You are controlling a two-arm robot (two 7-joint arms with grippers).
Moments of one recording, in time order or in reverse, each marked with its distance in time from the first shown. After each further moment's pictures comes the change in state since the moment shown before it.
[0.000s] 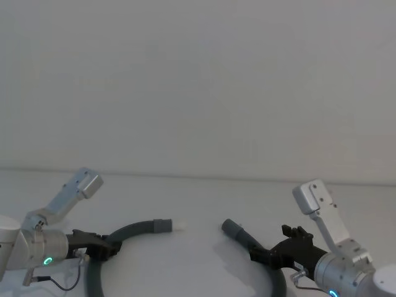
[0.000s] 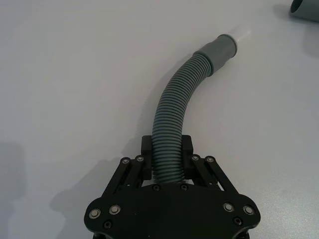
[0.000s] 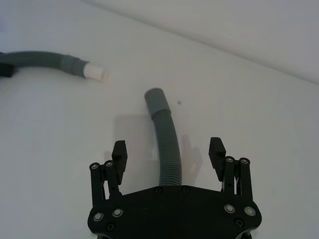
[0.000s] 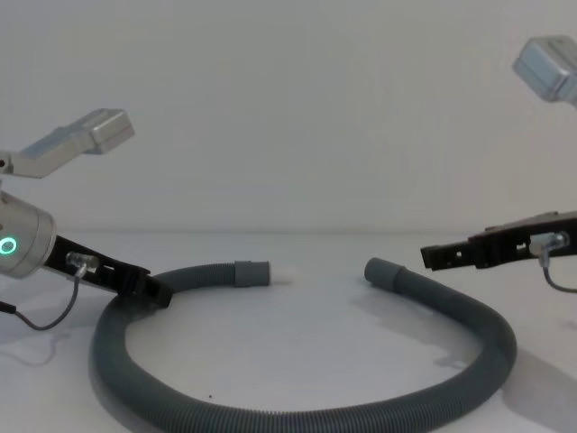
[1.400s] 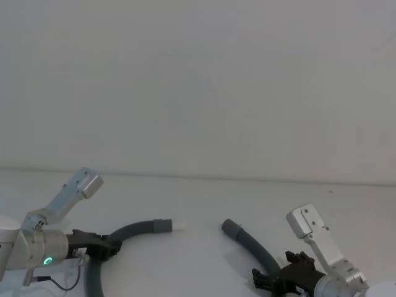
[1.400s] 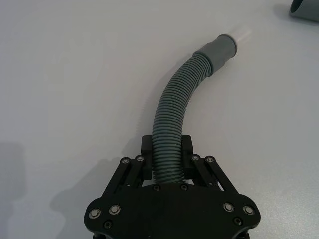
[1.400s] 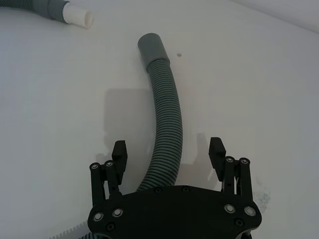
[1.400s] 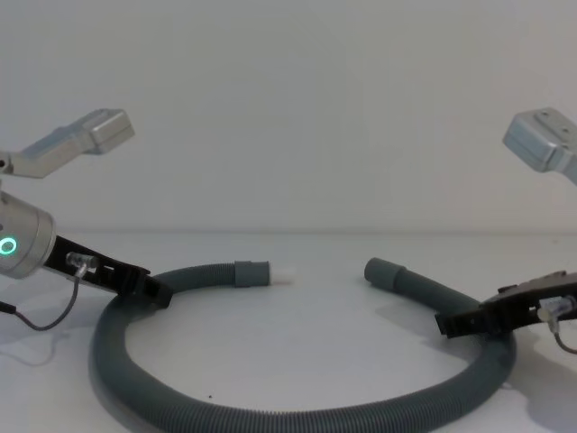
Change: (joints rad) left arm 0.000 0.000 0.000 0.000 0.000 0.000 0.000; right arm -0.020 -0.002 -0.020 0.060 -0.062 0.034 0.003
